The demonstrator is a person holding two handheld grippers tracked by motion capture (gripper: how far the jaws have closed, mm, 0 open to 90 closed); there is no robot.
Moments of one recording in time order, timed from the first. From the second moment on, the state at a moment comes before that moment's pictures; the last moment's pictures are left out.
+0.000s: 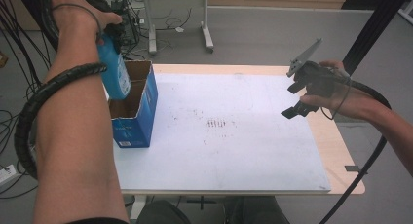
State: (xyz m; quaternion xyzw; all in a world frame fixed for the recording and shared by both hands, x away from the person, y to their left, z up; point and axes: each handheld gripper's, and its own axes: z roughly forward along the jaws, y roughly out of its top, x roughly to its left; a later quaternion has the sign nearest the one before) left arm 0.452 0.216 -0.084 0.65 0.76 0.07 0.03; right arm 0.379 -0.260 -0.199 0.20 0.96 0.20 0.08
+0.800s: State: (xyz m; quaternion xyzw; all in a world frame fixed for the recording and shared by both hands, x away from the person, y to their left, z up) left arm 0.458 0.217 -0.155 0.65 0.76 0.06 0.02; right arm 0.378 -0.260 -0.210 0.20 0.96 0.21 0.07
